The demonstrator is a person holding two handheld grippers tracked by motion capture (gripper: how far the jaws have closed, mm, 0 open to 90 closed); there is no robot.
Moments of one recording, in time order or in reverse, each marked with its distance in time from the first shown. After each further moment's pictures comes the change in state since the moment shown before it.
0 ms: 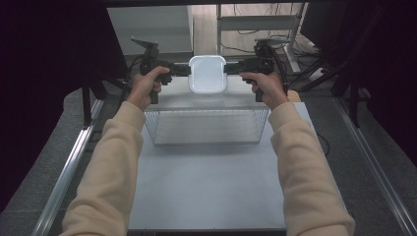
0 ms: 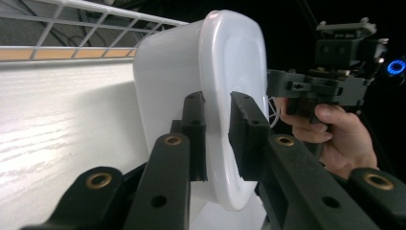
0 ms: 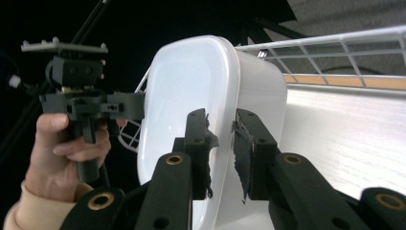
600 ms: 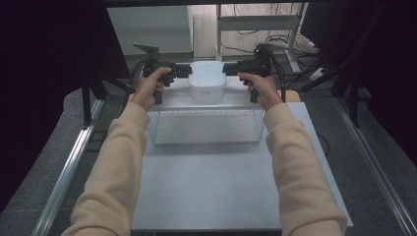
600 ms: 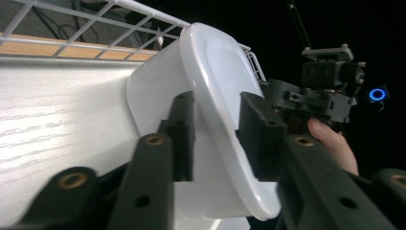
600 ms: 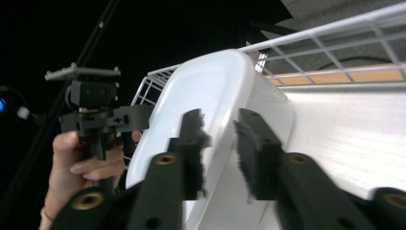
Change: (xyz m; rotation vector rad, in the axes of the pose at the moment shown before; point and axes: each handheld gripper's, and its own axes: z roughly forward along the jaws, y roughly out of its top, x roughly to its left) left arm 0.024 0.000 0.011 -0.039 -0.010 -0.067; right arm -0.017 -0.002 0.014 -0.038 0.009 0.113
